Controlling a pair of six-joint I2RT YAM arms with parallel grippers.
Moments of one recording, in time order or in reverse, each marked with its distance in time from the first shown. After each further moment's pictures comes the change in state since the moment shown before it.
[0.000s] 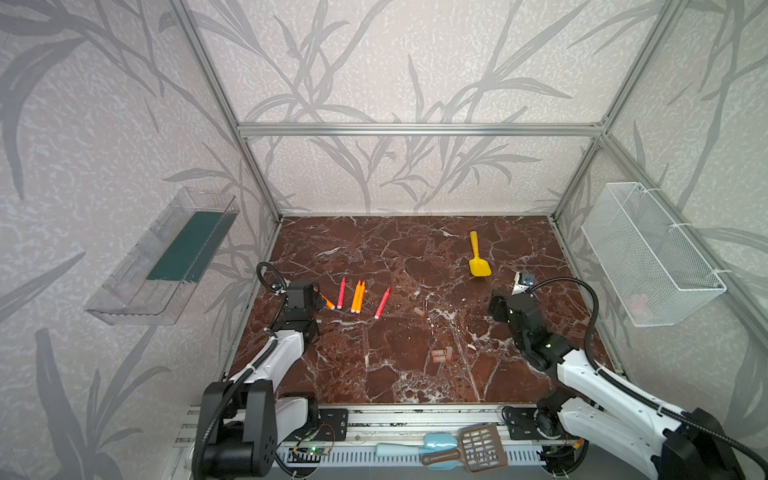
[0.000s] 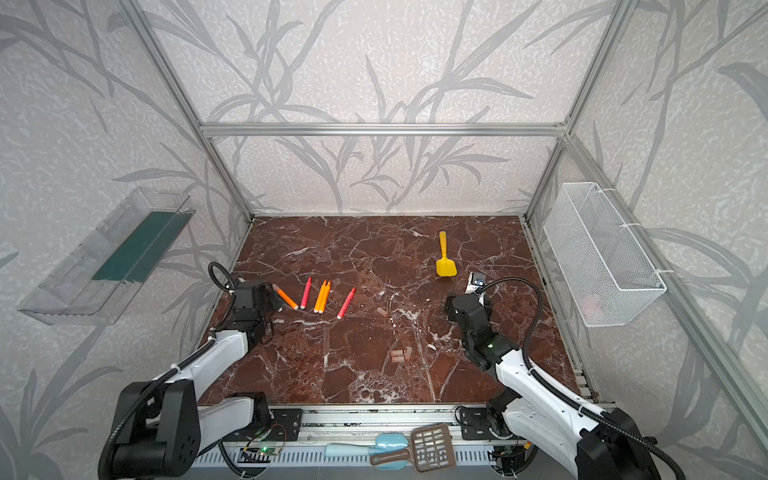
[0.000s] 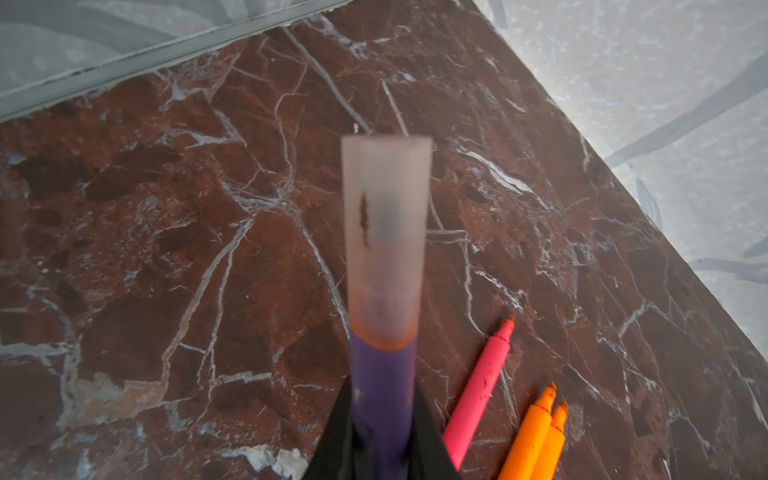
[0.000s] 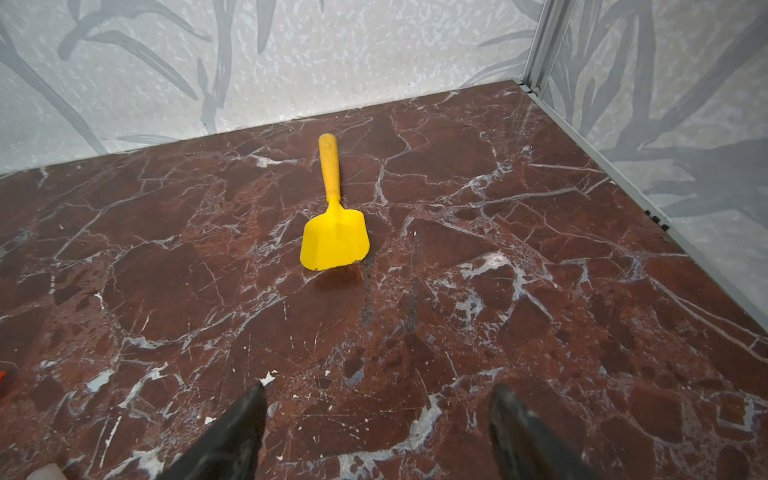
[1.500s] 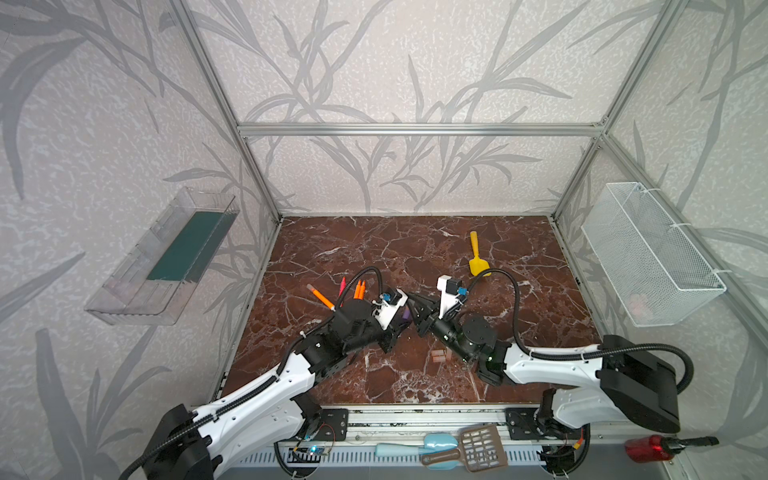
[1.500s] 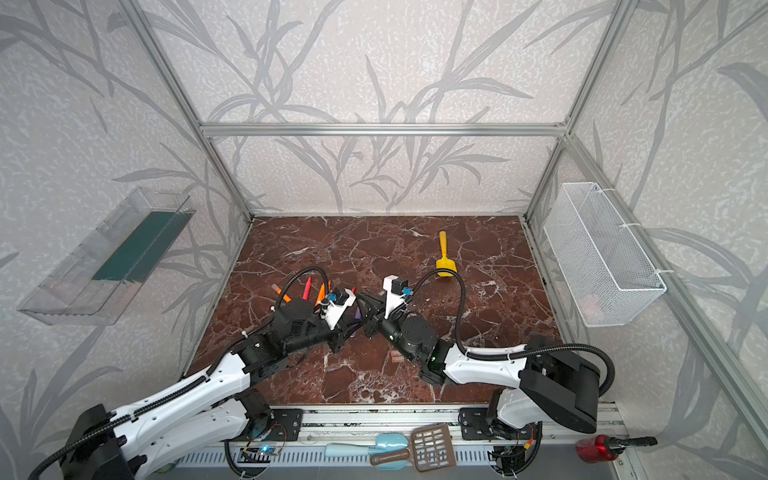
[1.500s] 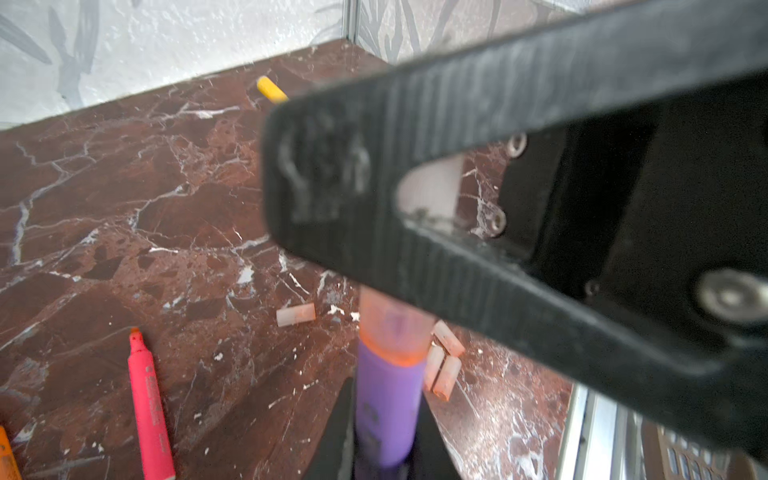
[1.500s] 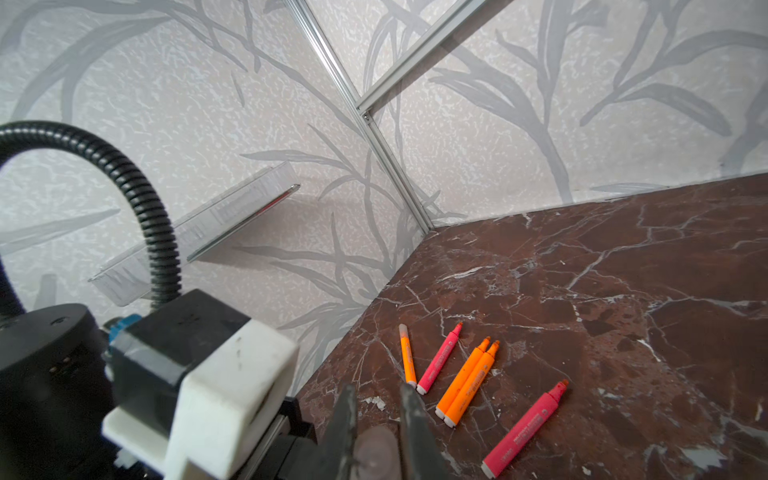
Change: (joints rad) left arm -0.777 -0.287 0.049 -0.019 0.465 0.689; right arm 0.589 0.436 0.165 0.842 -0.267 0.164
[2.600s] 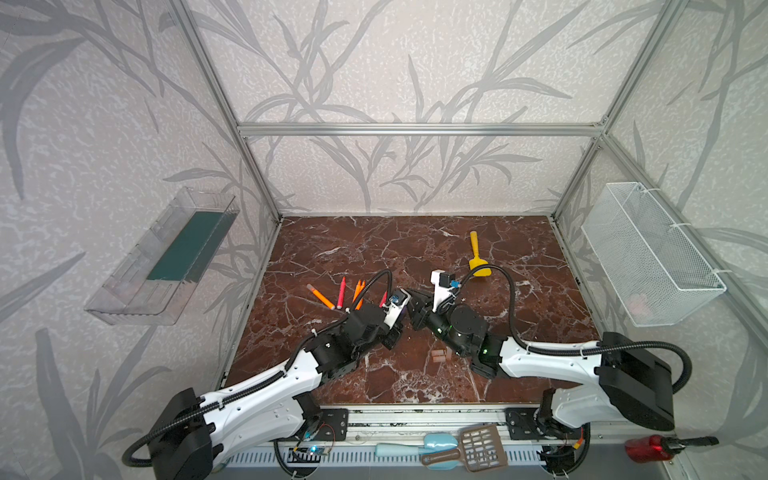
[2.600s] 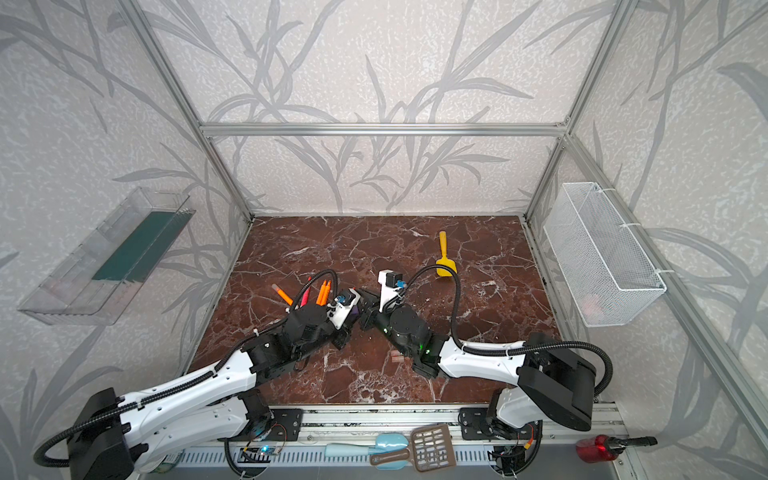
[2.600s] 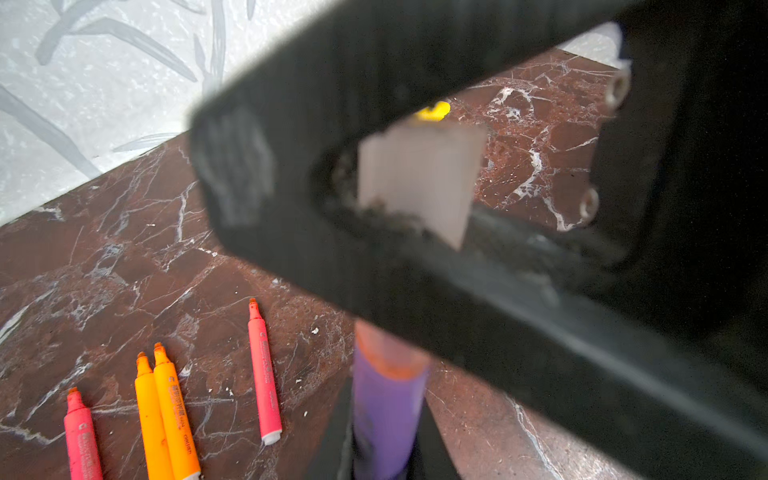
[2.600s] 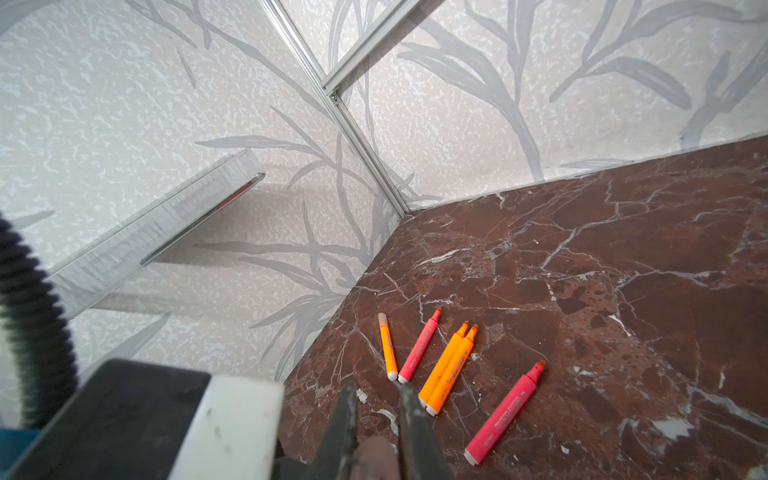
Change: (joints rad) left arm -0.122 0.051 0.049 -0.078 -0.387 0.081; right arm -0.012 0.058 0.043 -0.070 0.010 0.048
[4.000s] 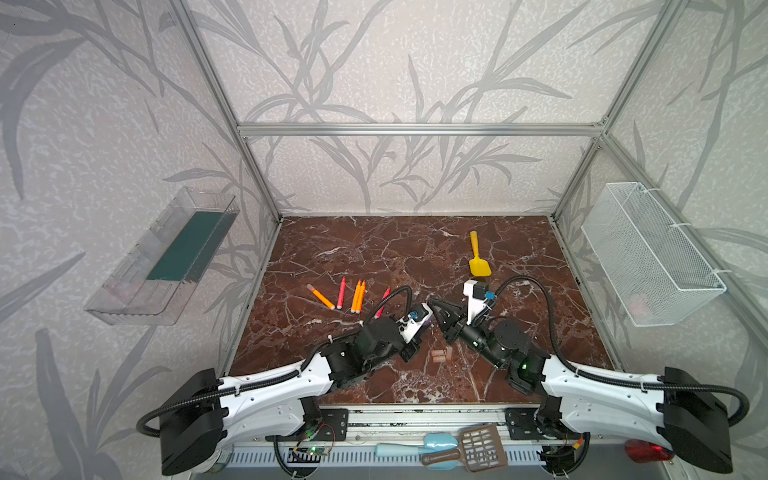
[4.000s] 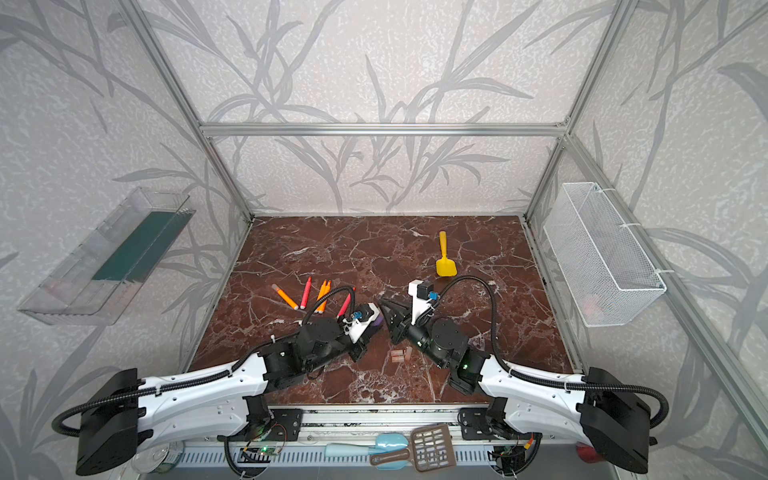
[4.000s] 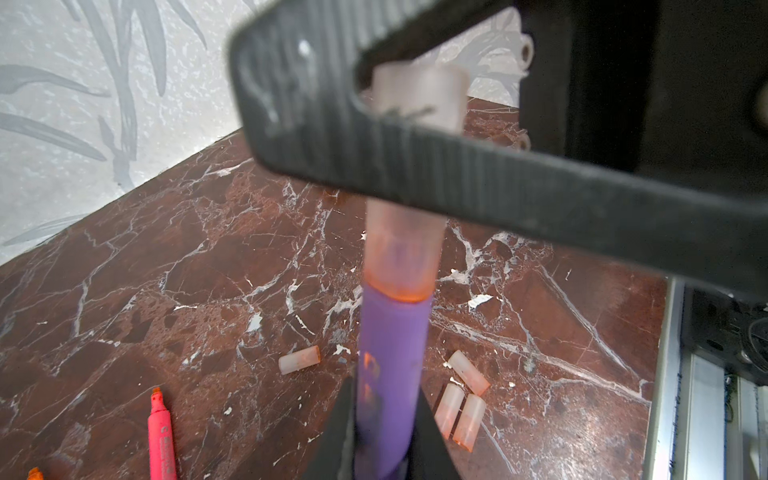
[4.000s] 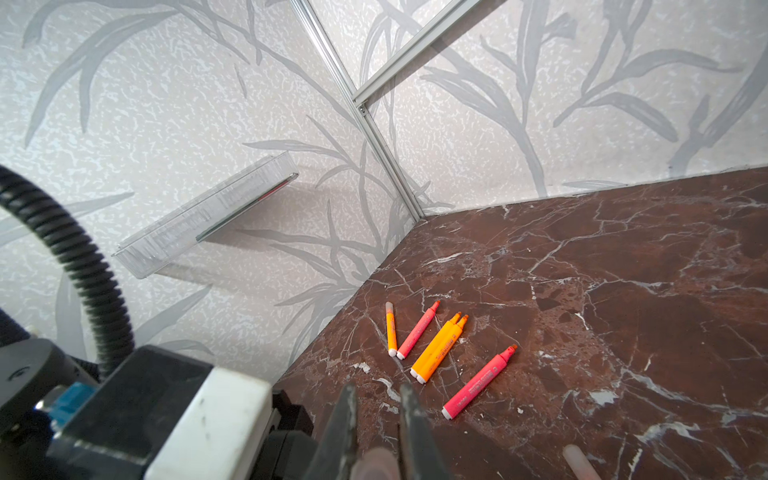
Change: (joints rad) left arm -0.168 0.080 -0.033 0.222 0.023 0.035; right arm -0.054 -0.389 -0.233 -0.071 -0.119 -0.057
